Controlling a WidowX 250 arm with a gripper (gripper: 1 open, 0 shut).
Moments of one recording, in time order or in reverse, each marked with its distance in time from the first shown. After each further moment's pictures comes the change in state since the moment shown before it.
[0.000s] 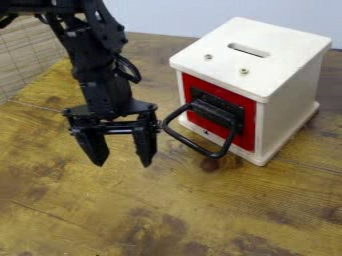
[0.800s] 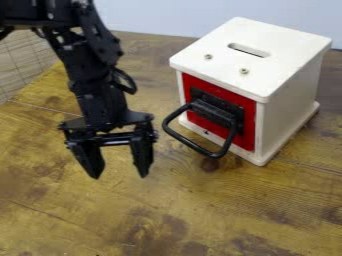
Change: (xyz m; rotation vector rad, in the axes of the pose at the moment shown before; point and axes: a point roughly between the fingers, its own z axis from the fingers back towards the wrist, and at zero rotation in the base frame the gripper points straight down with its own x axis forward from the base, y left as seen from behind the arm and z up) arm -0.006 0.011 -0.005 -0.021 0.025 0.058
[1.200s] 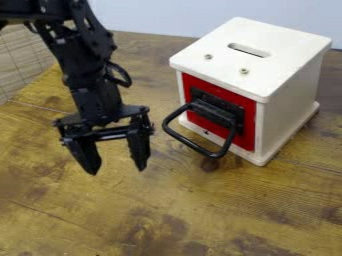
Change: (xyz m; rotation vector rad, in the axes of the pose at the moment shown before) arm 0.000 -0.004 0.006 -0.015 0.013 0.046
